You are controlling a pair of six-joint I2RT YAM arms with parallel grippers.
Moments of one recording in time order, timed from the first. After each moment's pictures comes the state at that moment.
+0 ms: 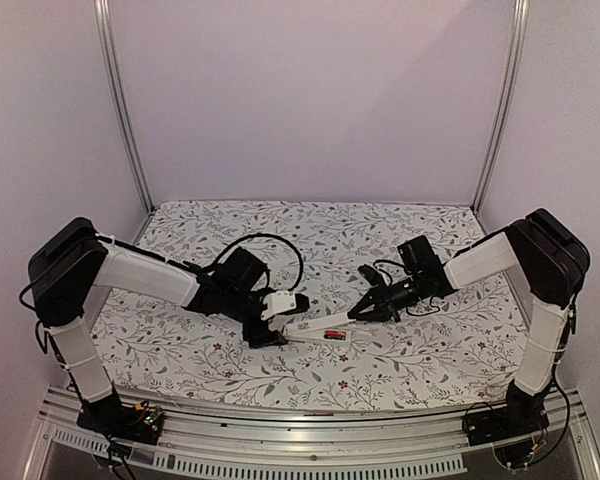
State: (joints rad) left arm -0.82 1.80 0.91 -0.07 0.22 0.59; right arm 0.52 1.92 0.90 0.09 -1.02 0.65
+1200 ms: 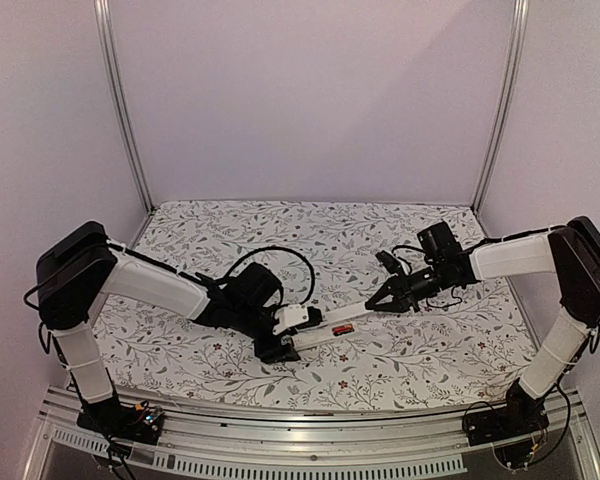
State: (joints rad) left arm -0.92 1.84 0.92 -0.06 0.28 0.43; right arm 0.45 1.69 0.87 -0.14 -0.97 0.52
